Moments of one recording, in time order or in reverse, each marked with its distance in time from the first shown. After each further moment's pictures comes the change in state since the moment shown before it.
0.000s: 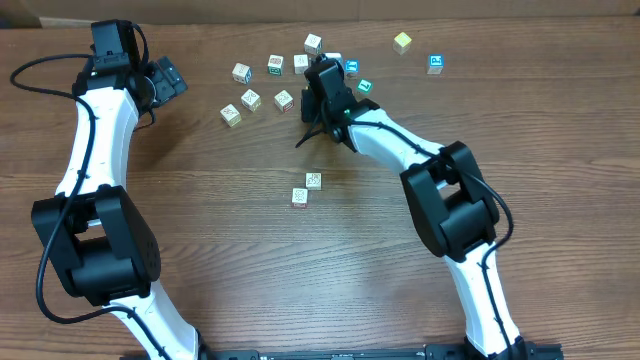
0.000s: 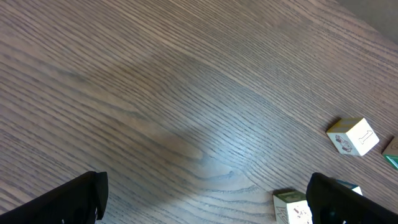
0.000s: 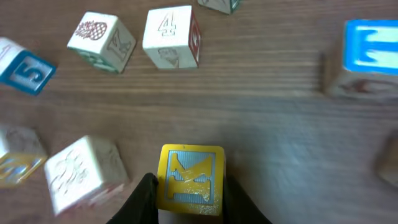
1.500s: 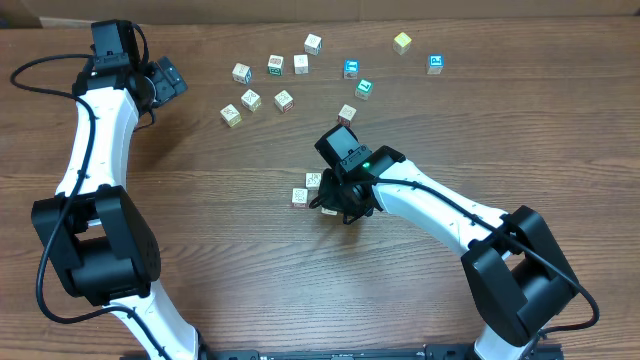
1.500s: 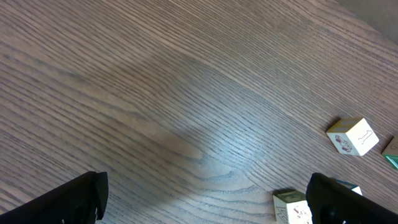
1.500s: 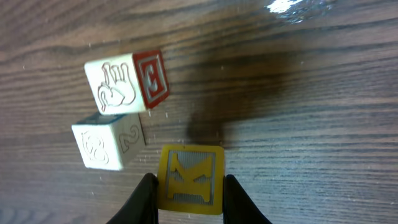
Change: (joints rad) left arm 0.000 0.000 0.000 0.000 0.000 0.000; right arm 0.139 -0.502 -0.515 -0.475 -0.246 0.468
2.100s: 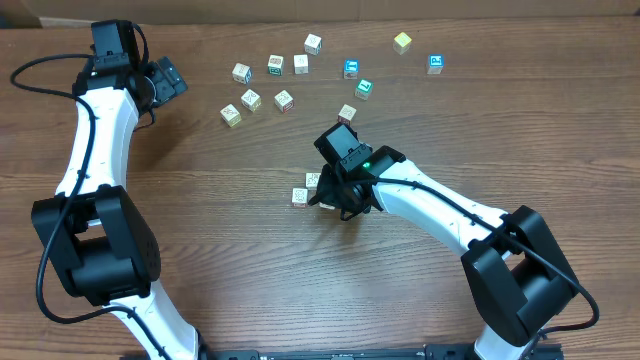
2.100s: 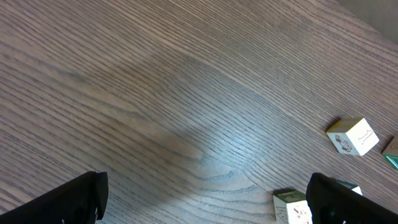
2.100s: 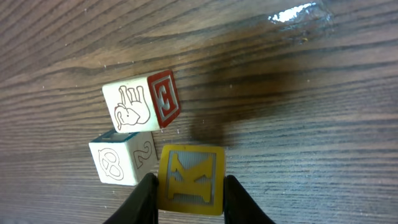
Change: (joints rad) left arm 0.000 0.000 0.000 0.000 0.000 0.000; right arm 0.000 0.001 0.000 0.042 0.021 0.031
